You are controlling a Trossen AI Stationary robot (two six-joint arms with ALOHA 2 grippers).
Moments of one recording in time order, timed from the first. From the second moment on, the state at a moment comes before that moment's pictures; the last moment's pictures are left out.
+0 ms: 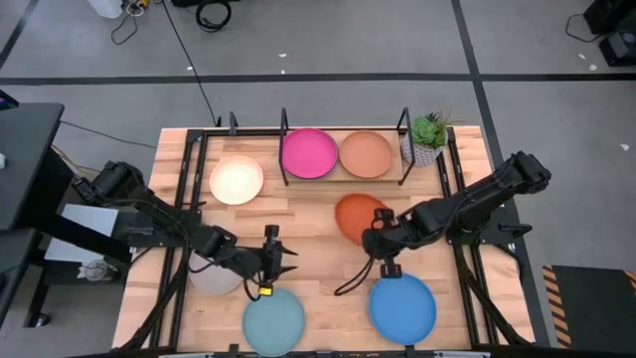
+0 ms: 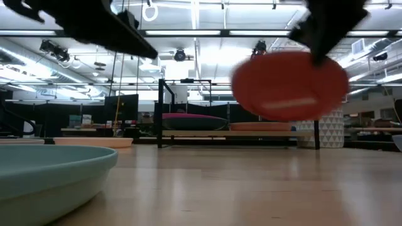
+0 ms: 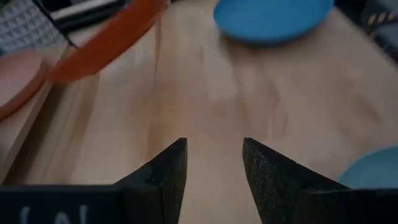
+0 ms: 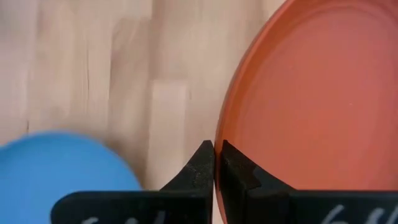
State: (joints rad) left arm -0.53 1.44 0.73 0.15 -0.51 -0.06; right arm 0.38 1.47 1.15 -0.86 0.16 0.33
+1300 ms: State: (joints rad) left arm -0.71 1.44 0.73 0.12 -0.53 -0.57; right arm -0.22 2.02 1.75 -0.85 0.15 -0.60
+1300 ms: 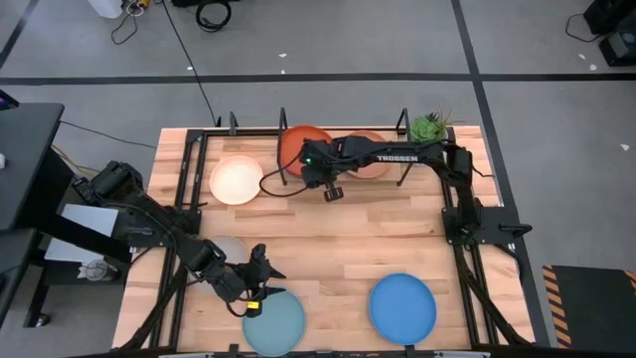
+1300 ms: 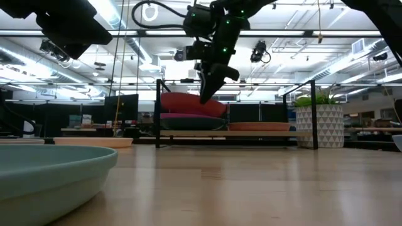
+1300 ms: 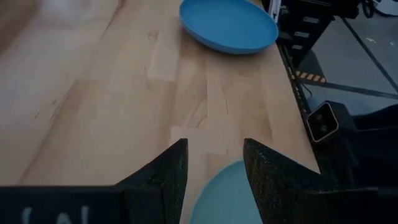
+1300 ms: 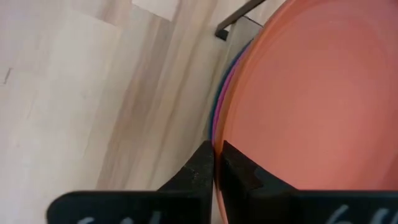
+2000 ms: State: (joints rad) left arm -0.71 1.44 0.73 0.03 -0.55 -0.57; right arm -0.19 2.03 1.75 -0.88 0.21 -0.58
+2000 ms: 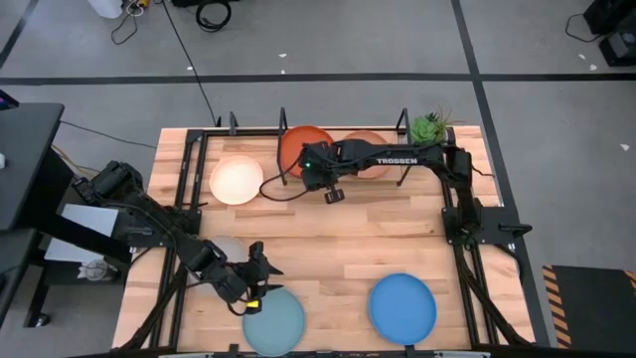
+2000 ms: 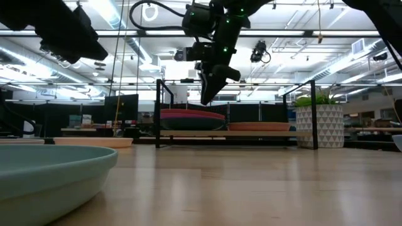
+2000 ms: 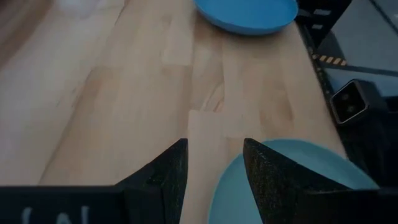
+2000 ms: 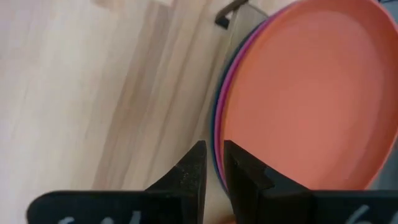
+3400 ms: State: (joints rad) left arm 0.03 1.44 0.73 -0.70 -0.46 -0.23; right arm 0.53 1.65 1.43 -1.09 0.40 0.43
